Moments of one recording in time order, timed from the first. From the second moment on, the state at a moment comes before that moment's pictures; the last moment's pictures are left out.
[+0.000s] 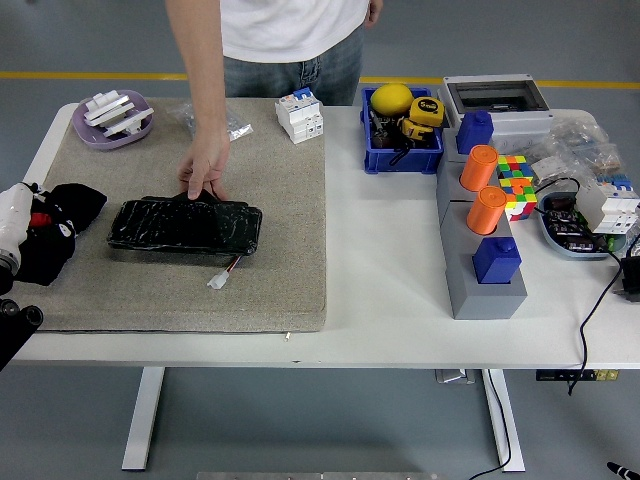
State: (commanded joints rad) left arm -0.44 0.46 -0.97 -0.83 1.75 0.47 0.20; right arm 0.22 -0.38 0.14 0.27 0.09 0.06 -0.14
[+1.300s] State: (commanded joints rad) left arm -0.36 0.35 -1.00 -1.08 1.83 0.50 0.23; right arm 0.21 -0.38 0.14 0.26 0.11 0.06 -0.14
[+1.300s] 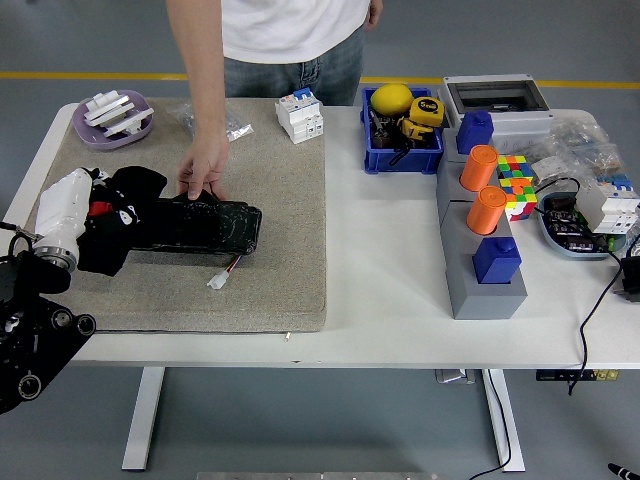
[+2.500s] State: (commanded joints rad) left arm -0.38 0.27 -0.69 -1.25 1.90 0.53 0.29; right arm 0.21 -0.39 0.19 0.25 0.05 0.06 -0.17
